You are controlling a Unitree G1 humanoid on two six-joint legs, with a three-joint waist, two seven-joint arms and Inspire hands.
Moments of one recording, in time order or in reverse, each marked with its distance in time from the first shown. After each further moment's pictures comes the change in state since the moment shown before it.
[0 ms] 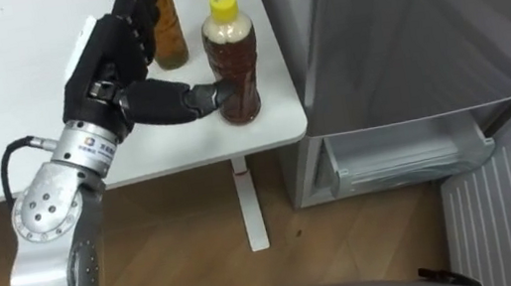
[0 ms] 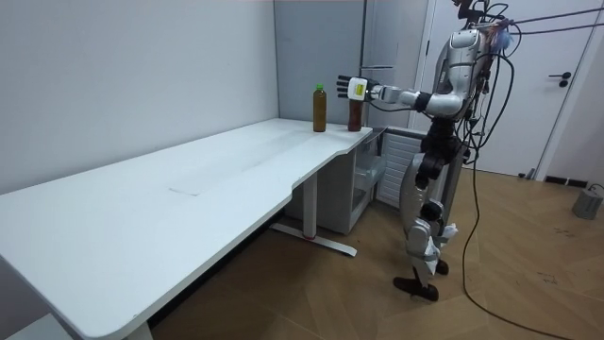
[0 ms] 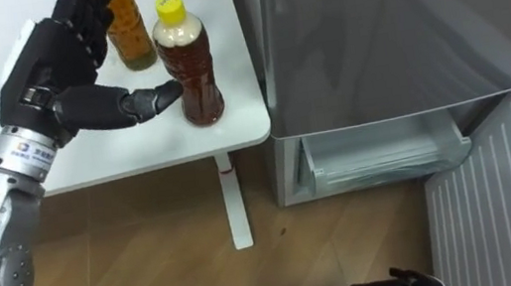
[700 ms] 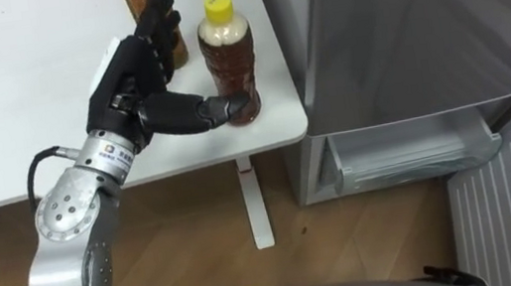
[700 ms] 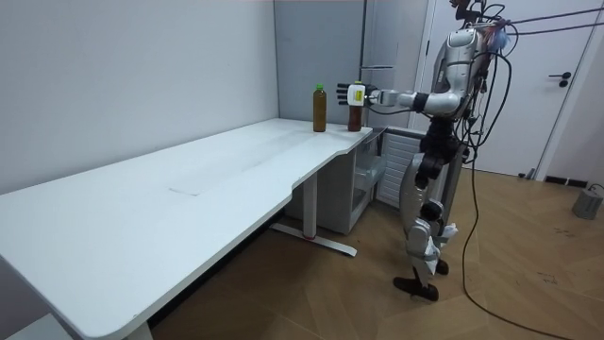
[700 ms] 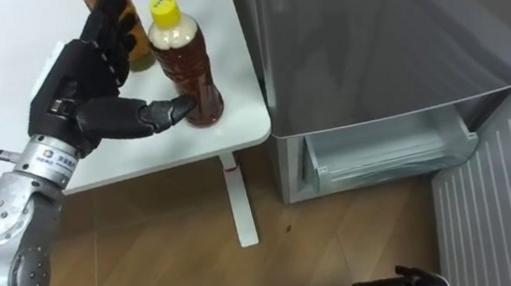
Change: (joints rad) left arm 0.000 -0.010 -0.038 0.068 -0.038 0.001 0.003; right arm 0.000 -0.003 -0.001 -0.008 0.002 -0.002 -0.029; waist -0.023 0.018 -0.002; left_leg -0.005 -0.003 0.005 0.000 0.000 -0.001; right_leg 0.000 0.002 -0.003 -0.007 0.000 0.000
